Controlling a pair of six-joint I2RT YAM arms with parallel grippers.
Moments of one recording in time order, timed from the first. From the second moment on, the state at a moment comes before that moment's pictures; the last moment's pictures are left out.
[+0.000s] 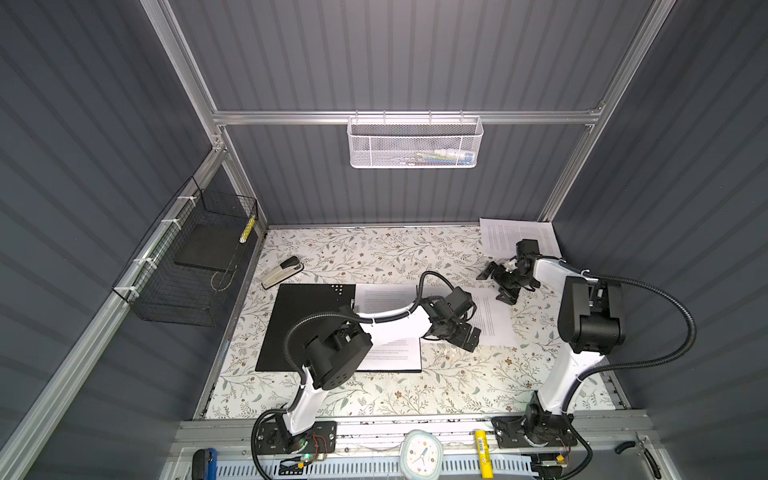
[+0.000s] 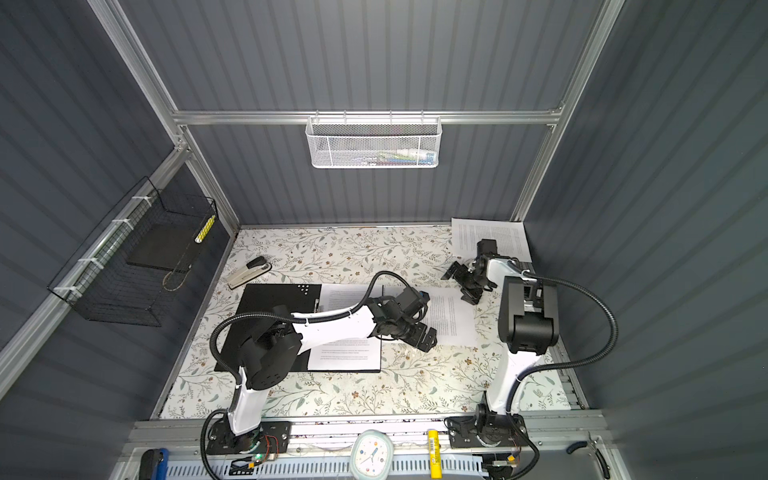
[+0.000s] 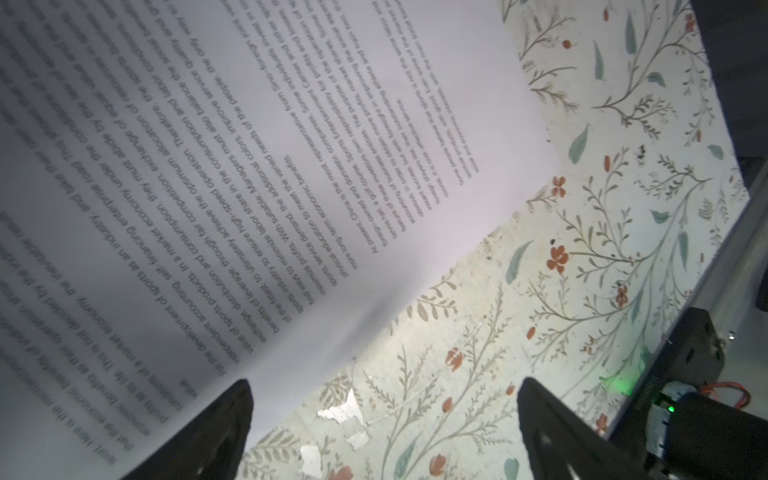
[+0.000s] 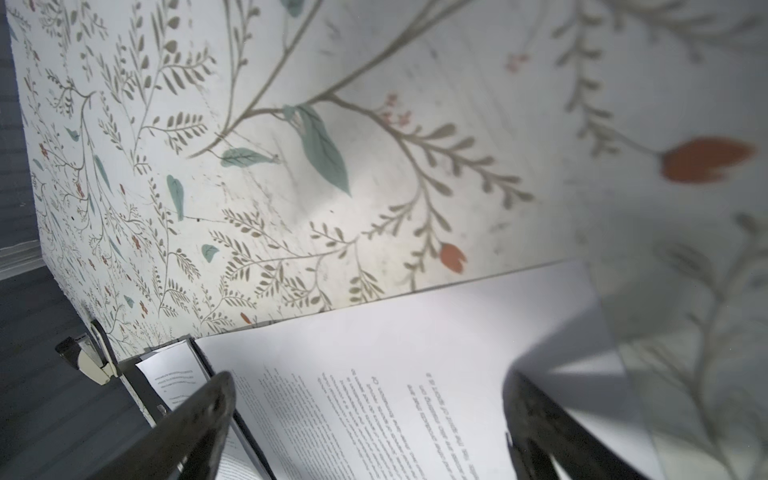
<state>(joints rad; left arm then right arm) -1.07 2.09 1.53 -0.46 0.15 -0.49 -0.11 1.92 1.25 -0.58 -0.44 0.58</state>
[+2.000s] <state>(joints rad) -1.19 2.07 1.55 -0.43 0.24 -0.50 -0.05 1.70 1.20 -0.48 -0.31 0.46</state>
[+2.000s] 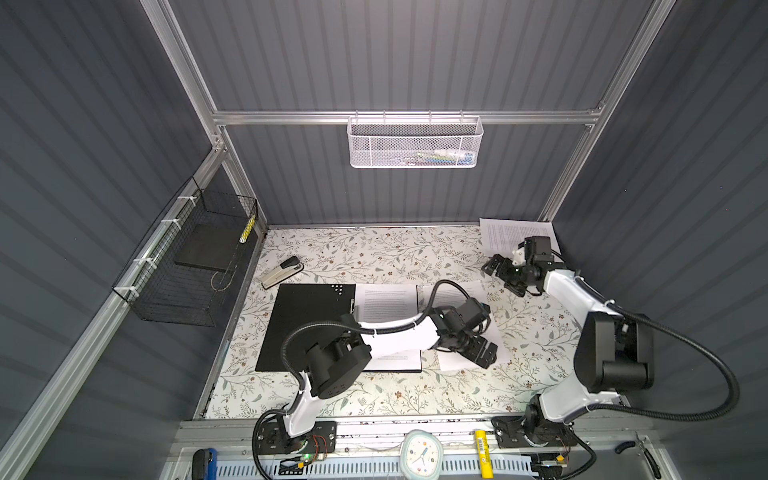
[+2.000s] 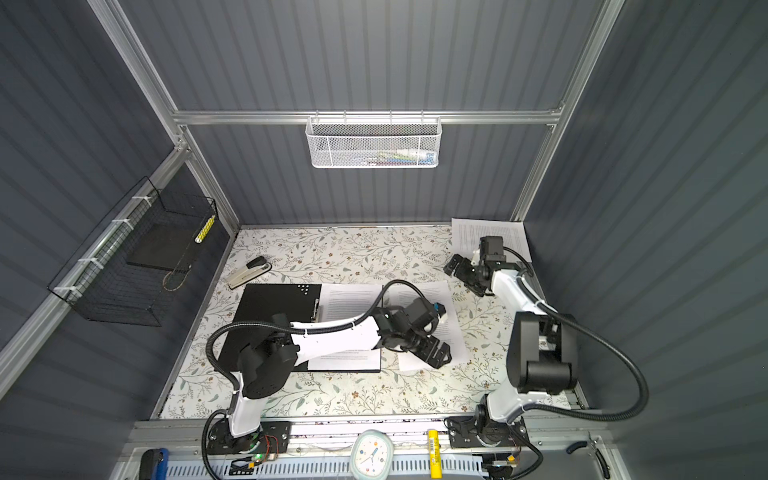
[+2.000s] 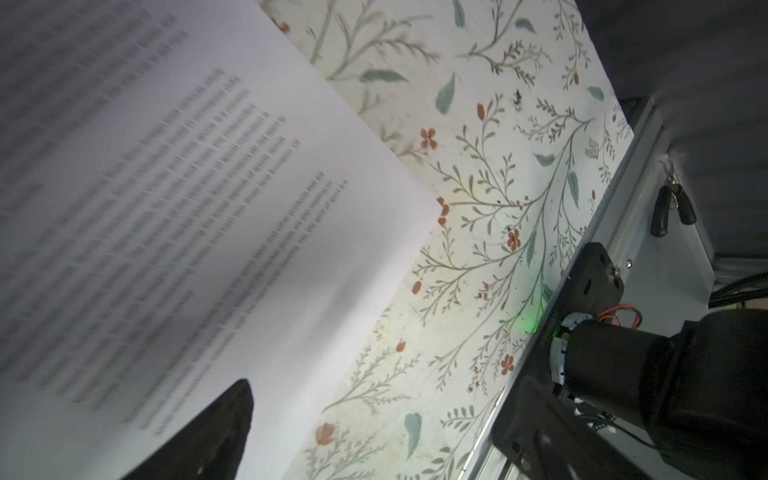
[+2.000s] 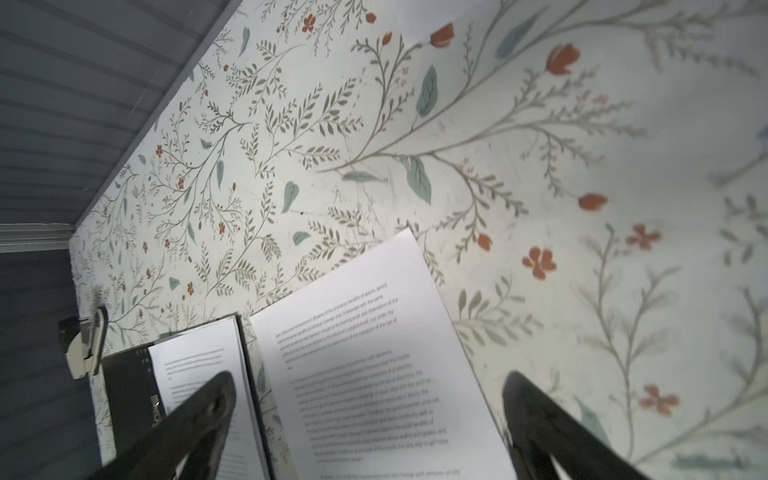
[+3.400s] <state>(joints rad) -1.16 1.97 1.29 -0.35 0.15 -0.51 0.07 2.11 1.56 -0.79 -0.41 0.30</state>
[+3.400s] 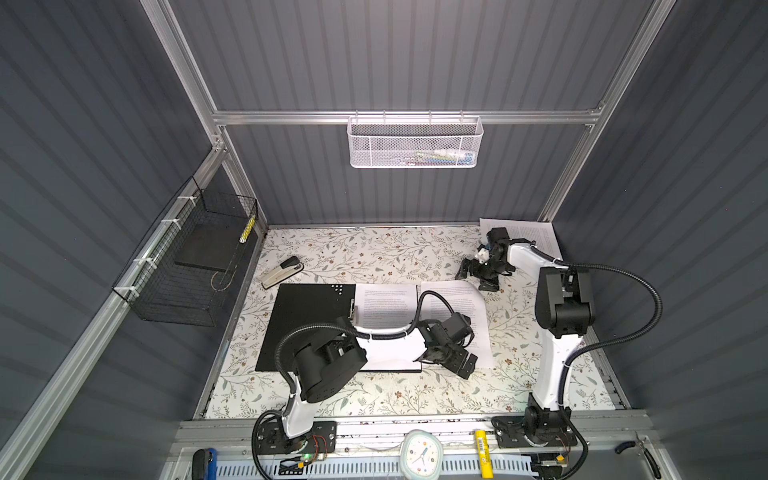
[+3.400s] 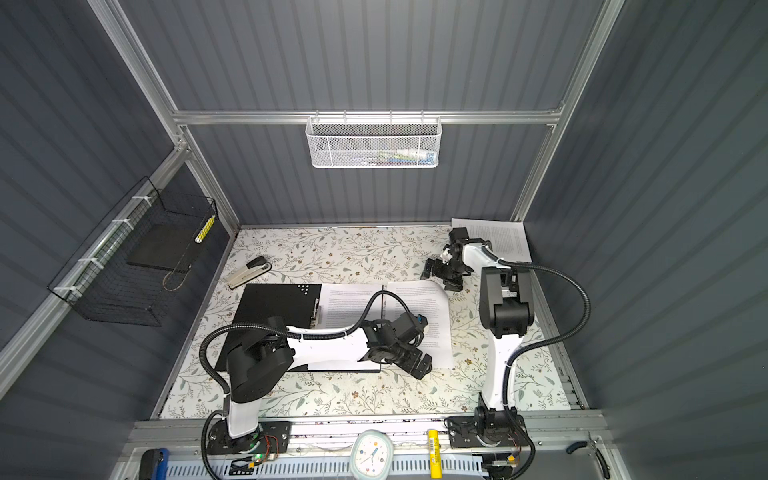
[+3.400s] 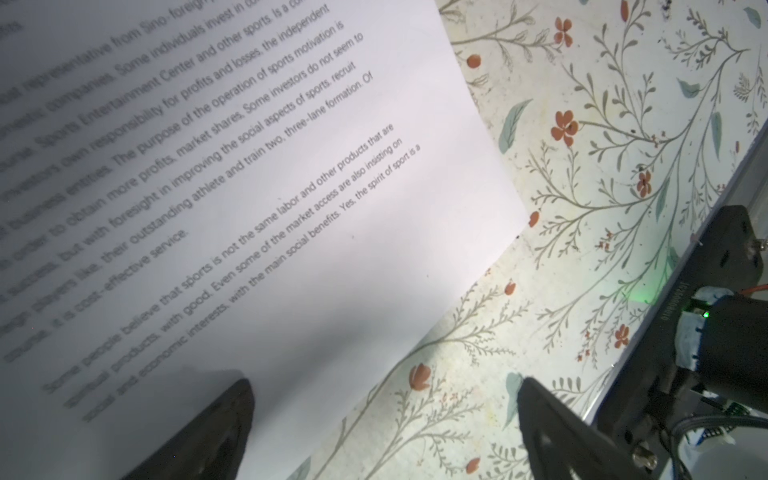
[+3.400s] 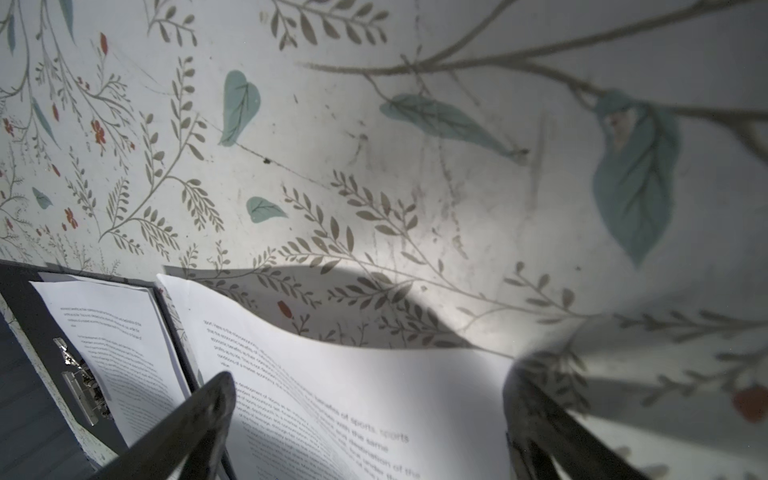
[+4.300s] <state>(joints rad) -1.14 1.97 1.29 -0.35 0.17 -0.49 0.04 1.65 0.84 -0.35 -0.63 0.48</state>
